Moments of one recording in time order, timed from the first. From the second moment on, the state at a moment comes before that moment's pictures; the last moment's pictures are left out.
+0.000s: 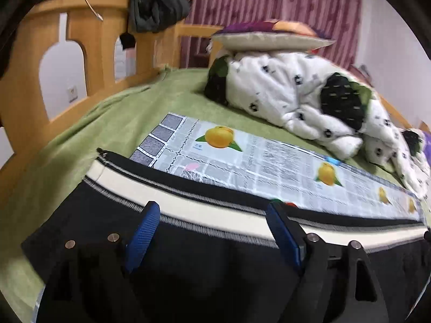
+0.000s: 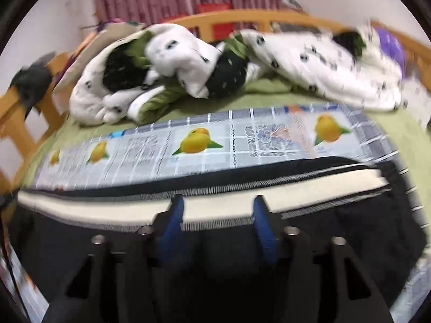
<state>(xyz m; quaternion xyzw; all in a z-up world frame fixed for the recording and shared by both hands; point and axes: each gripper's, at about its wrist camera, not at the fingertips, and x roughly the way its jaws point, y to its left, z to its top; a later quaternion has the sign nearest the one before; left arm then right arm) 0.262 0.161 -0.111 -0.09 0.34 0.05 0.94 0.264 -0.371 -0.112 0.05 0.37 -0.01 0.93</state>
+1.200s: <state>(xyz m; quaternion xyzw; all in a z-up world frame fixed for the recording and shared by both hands) 0.175 0.229 -0.211 -0.41 0.40 0.01 0.82 0.160 -0.455 -0.205 0.32 0.38 -0.06 0.87</state>
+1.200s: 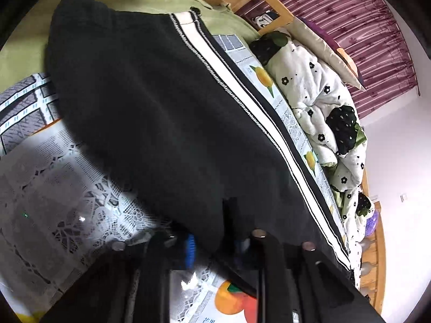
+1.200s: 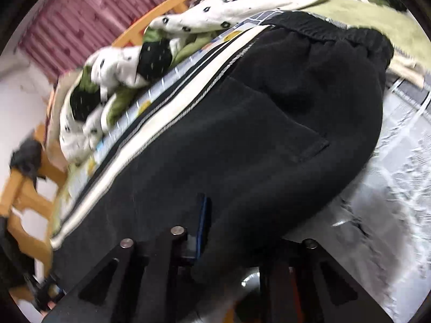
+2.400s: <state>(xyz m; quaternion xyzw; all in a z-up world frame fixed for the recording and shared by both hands) -0.038 0.122 -0.162 -0.17 0.48 -0.02 0.86 -0.078 -0.628 -0.159 0.29 0.37 -0.17 0.87</state>
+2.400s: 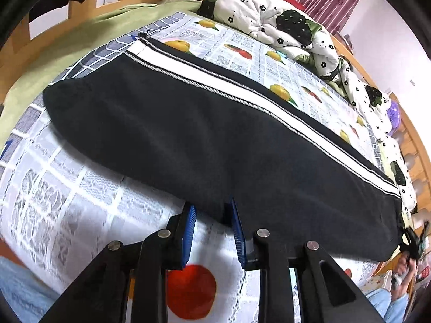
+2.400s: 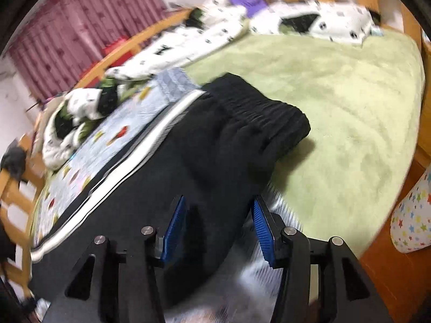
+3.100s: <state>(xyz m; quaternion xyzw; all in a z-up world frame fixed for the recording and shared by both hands) 0.011 0.156 -0.104 -0.12 0.43 -0.03 0.90 -0.079 -0.583 -0.085 0.15 0.37 -0.19 0.90</state>
